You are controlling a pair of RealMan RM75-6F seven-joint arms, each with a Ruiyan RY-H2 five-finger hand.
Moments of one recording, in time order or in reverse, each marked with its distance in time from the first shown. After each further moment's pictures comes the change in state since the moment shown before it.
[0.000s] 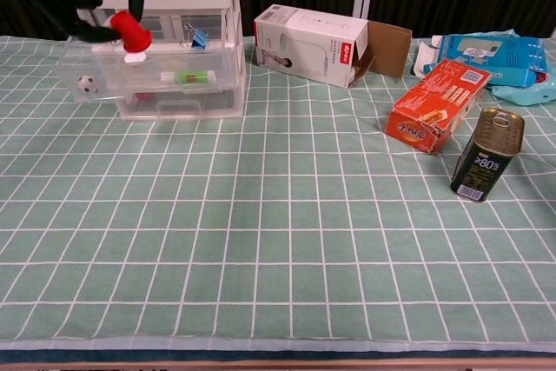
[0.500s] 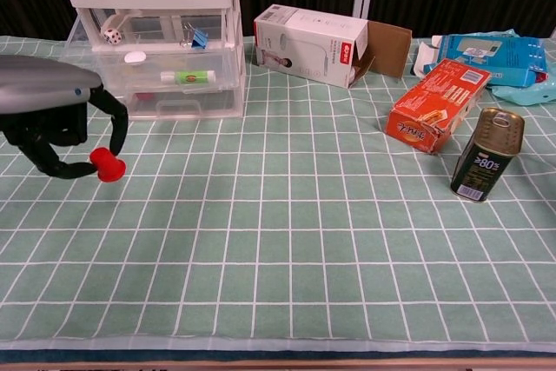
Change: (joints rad) left arm 0.102 -0.186 0.190 0.171 0.129 -0.044 0.056; right arm 0.000 0.004 0.001 -0.007 0.009 -0.007 0.006
